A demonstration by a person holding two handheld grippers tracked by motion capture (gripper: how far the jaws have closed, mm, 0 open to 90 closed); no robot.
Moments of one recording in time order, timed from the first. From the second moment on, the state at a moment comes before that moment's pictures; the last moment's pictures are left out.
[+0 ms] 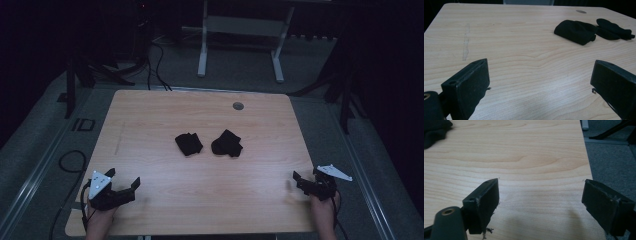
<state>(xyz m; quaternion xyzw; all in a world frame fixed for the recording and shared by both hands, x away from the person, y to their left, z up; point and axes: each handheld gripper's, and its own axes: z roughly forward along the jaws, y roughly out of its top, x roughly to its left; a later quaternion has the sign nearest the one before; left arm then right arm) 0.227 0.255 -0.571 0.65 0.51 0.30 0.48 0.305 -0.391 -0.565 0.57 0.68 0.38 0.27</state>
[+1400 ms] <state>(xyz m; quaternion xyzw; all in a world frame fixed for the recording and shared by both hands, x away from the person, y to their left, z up) 0.225 0.247 -0.568 0.66 0.49 0.28 0.50 0.367 -0.230 -0.529 0.41 0.81 0.39 0.15</state>
